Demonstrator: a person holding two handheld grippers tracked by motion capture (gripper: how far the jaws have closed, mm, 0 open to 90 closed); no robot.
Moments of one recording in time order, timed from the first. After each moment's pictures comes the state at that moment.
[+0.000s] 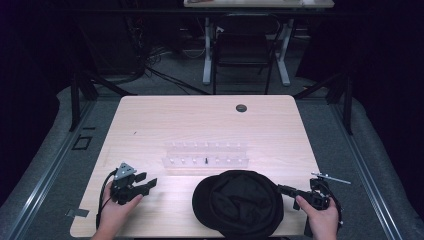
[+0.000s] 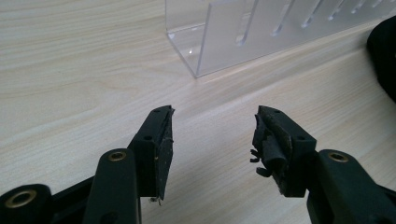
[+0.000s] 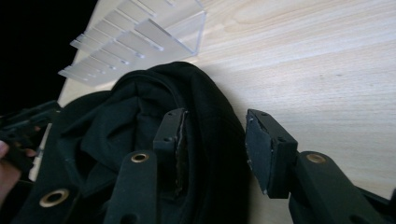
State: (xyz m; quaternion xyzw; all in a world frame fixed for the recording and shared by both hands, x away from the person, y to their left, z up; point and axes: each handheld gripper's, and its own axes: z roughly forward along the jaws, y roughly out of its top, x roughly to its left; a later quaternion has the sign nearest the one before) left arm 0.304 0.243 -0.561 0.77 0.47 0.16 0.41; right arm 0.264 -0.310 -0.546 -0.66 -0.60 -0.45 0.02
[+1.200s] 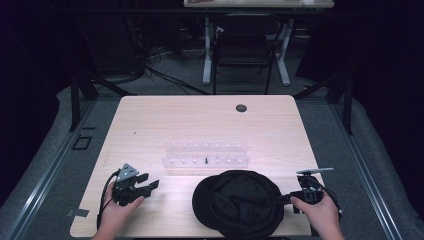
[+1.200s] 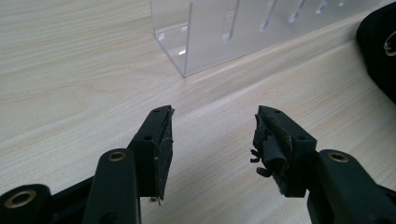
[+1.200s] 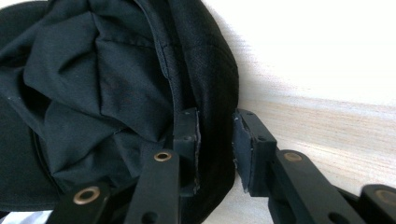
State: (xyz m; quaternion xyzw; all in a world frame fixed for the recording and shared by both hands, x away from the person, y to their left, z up) left arm 0.302 0.238 -0.560 0.78 0.45 0.16 0.41; right arm 0.281 -0.294 -0.537 -0.66 -0.69 -0.28 0.10
